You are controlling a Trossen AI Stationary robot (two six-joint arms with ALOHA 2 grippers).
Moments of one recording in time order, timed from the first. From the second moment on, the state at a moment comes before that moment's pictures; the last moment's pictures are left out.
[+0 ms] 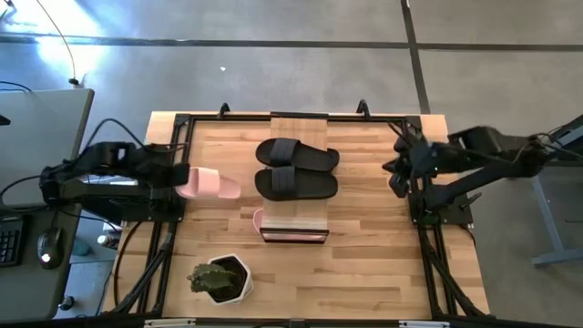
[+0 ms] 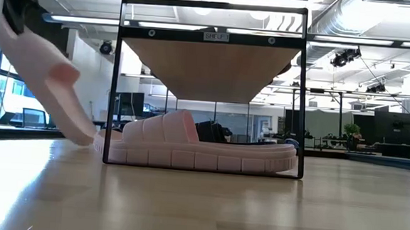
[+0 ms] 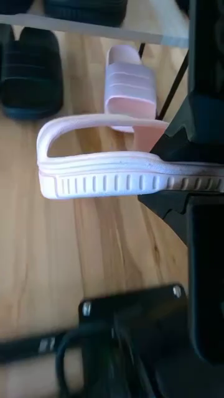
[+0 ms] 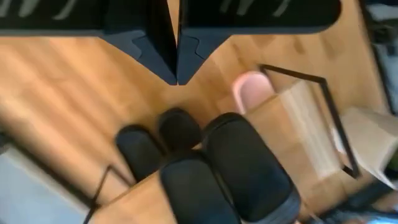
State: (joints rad) left arm 0.27 0.51 0.89 -1.45 -0.05 -1.36; right arm 0.20 1.03 1.46 -1.37 0.37 0.71
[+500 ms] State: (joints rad) left arm 0.27 0.53 0.74 -1.25 0.00 -1.39; right arm 0.33 0.63 0.46 -0.51 0.26 1.12
